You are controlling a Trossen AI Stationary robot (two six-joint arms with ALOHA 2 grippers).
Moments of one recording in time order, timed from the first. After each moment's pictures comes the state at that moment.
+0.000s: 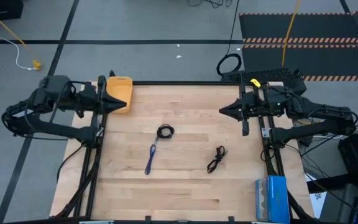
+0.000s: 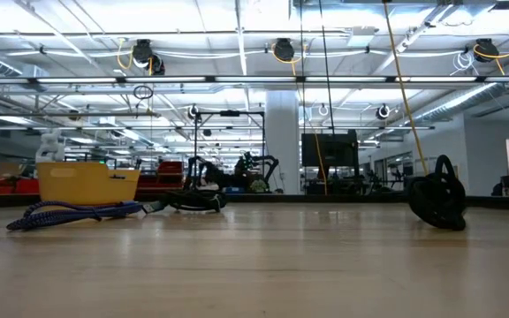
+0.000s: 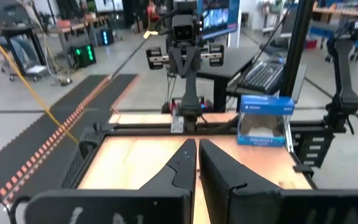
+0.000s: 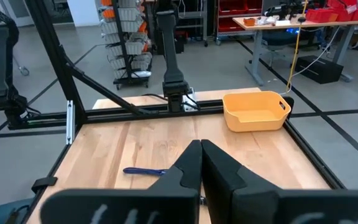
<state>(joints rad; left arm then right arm) 0.07 0.81 1.29 -0.64 0.06 0.05 -0.08 0.86 1.02 -0.38 -0.05 0.07</state>
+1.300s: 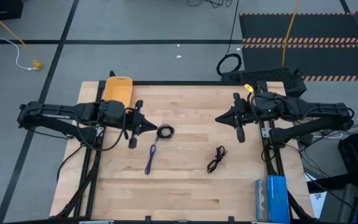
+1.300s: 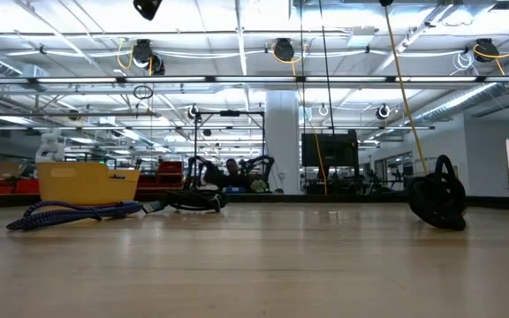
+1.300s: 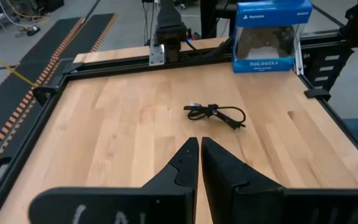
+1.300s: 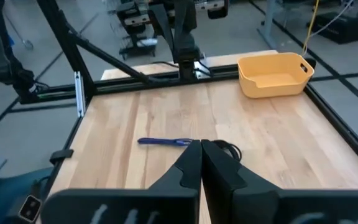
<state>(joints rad) -0.04 1.01 0.96 -0.34 0.02 0.10 0.02 0.95 1.09 -0.51 0.00 0.14</state>
